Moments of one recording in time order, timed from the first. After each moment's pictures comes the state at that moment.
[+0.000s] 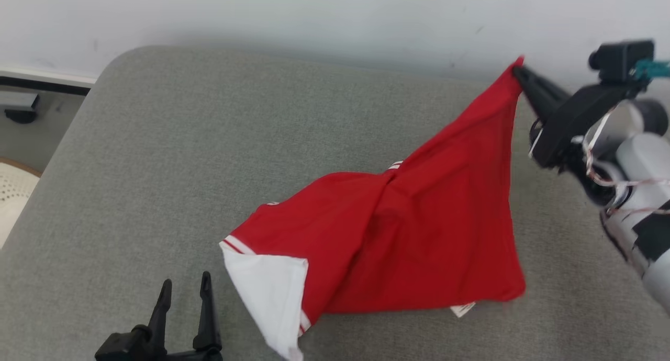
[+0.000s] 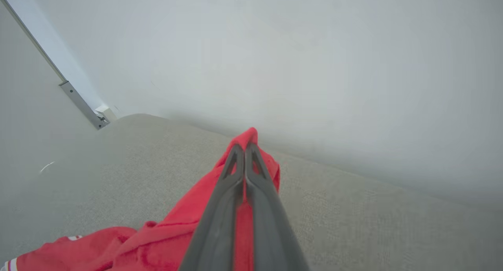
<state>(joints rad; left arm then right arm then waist) -0.04 0.05 -0.07 0.25 -0.37 -0.04 -0.26 -0.90 -0.51 0.62 0.62 0.86 0.13 0.12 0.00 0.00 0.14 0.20</state>
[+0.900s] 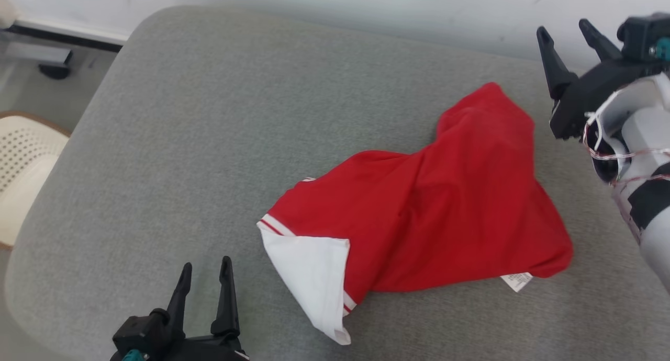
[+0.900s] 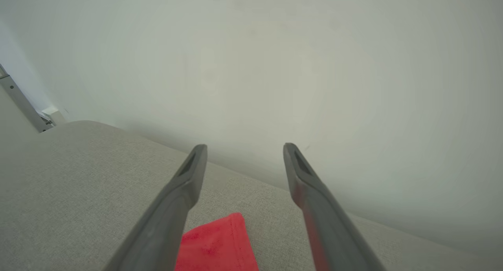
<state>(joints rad) -0.10 0.05 -0.16 0.25 -0.42 -0.02 -0.26 -1.10 -0.44 0.64 1.01 0.68 0.13 -0.14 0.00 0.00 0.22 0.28</state>
